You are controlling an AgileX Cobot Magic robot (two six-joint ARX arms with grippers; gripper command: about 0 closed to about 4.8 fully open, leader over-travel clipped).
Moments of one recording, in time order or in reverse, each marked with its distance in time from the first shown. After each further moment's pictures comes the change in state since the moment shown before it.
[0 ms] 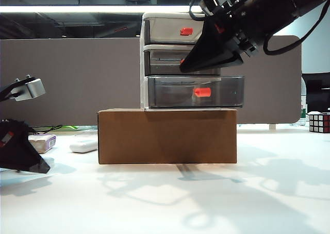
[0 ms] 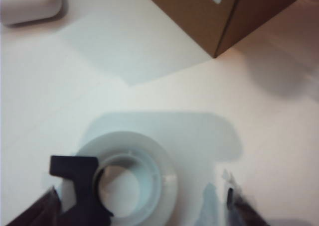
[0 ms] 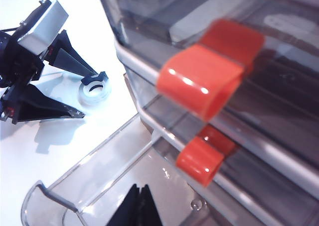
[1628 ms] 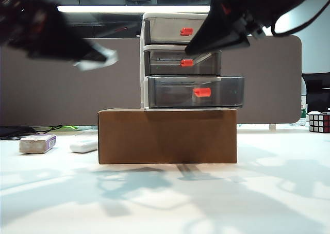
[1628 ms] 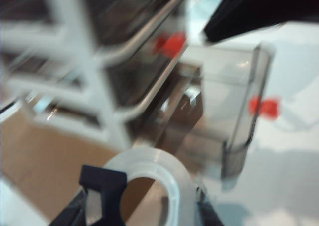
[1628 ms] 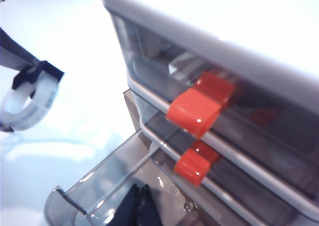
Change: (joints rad) left arm -0.392 -0.443 0.064 -0.025 -0.040 -0.096; right arm 0.000 -0.092 0.000 -0.030 0.032 -0.001
